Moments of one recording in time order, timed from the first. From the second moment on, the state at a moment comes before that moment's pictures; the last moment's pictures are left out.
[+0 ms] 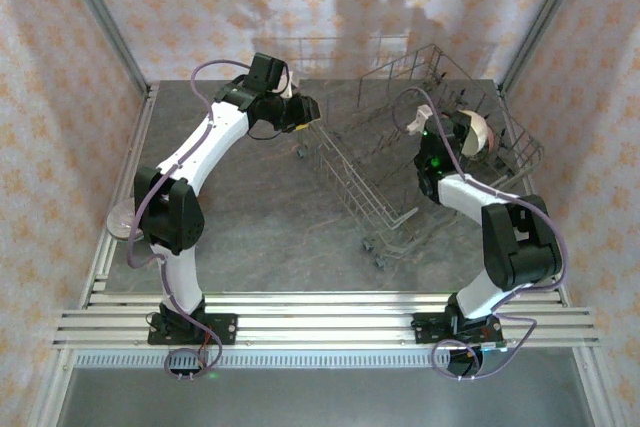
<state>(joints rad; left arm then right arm) -0.33 1.92 1.84 -0.74 0.44 -0.68 0.23 1.58 0.84 0.62 0.89 -1.58</state>
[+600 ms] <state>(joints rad) -0.33 1.92 1.84 -0.74 0.44 -0.69 0.26 1.63 0.84 0.66 0.96 -1.54</state>
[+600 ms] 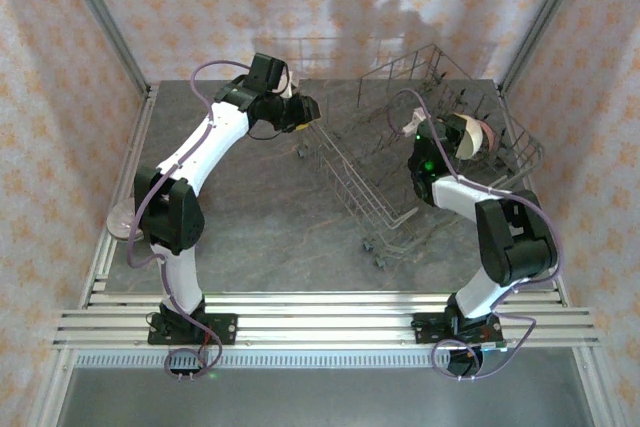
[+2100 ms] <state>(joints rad) -0.33 1.92 1.84 -0.74 0.44 -0.69 0.30 1.79 1.05 0.22 1.08 -1.15</state>
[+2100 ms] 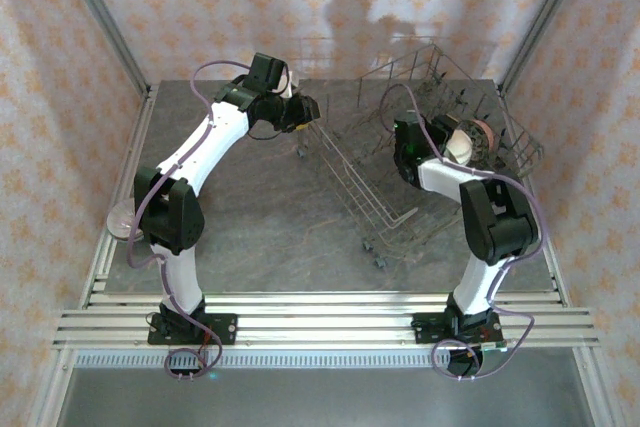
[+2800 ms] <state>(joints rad) -0.32 1.93 1.84 -0.74 0.43 -0.69 0.28 1.82 1.28 -0.27 1.05 -0.75</state>
